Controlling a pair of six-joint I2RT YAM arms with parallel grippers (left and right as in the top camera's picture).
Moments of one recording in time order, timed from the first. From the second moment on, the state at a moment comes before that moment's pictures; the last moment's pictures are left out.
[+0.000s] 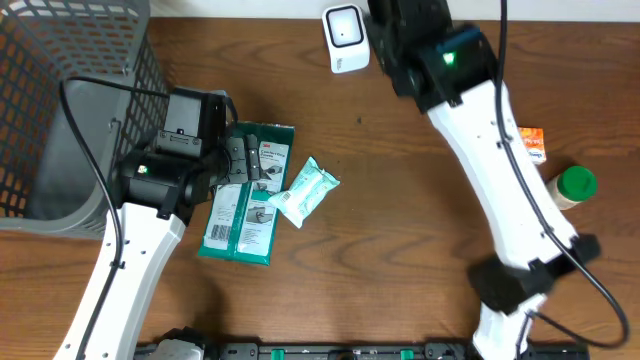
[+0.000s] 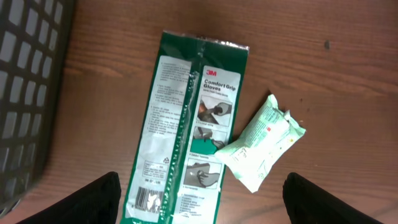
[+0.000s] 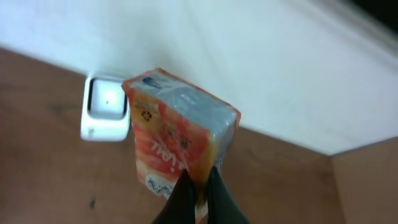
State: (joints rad) left arm -0.24 1.30 1.28 -1.00 -0.04 -0.29; right arm 0.52 1.98 2.35 -1.01 0.60 -0.10
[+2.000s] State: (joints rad) left arm -0.24 1.30 1.28 -1.00 -0.04 -0.29; right arm 0.53 2.69 2.47 -0.38 0.88 -0.76
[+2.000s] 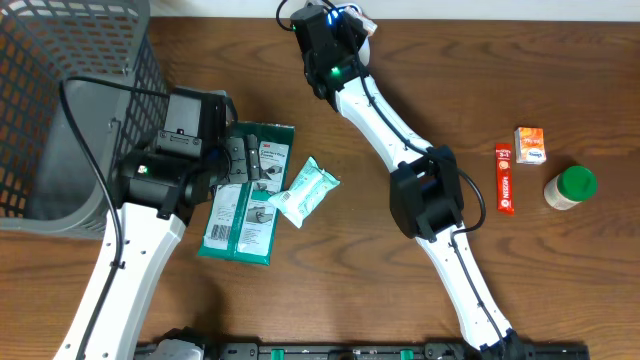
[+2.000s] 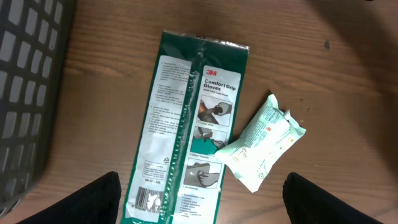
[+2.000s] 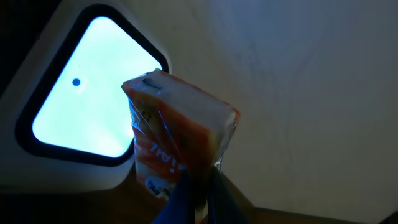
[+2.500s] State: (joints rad) left arm -0.24 1.30 1.28 -1.00 -0.04 -0.29; right arm 0.59 2.42 2.47 -0.96 0.76 -0.40
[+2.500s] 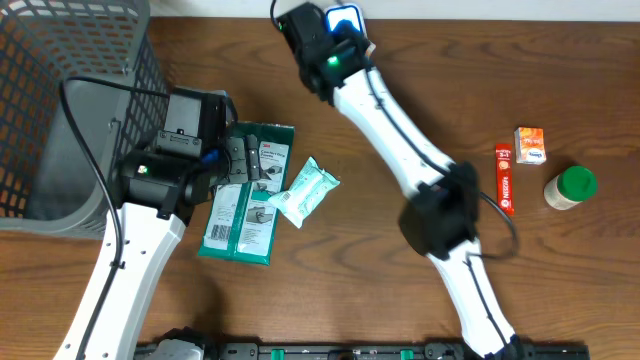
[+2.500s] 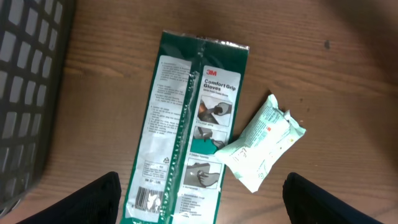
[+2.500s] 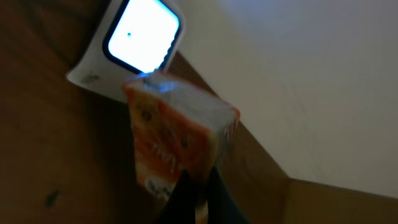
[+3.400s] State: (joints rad) left arm -0.24 1.30 1.28 -1.00 -0.04 -0.29; right arm 0.20 1.99 2.39 -1.69 0.28 0.04
